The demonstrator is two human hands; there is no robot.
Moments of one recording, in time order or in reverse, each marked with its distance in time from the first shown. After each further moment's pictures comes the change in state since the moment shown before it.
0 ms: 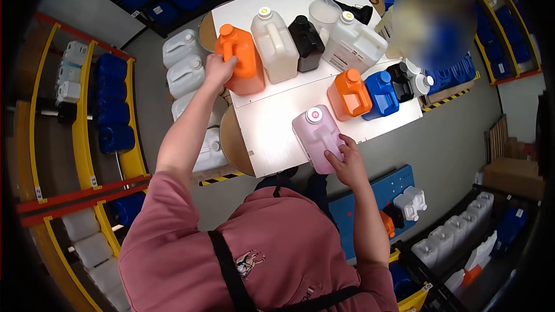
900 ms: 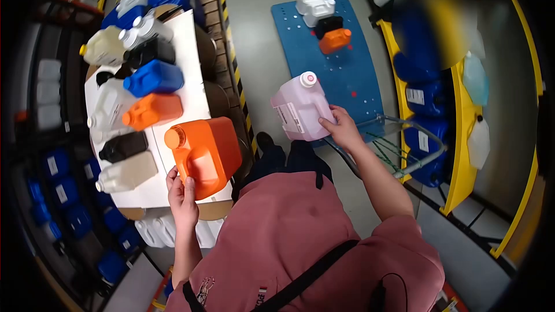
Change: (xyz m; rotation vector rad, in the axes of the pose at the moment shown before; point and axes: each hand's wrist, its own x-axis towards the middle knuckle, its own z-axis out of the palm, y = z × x) left_hand -0.315 0.145 0.036 -0.138 -1.170 0.581; right_hand -0.369 0.158 0.139 0.697 0.982 0.849
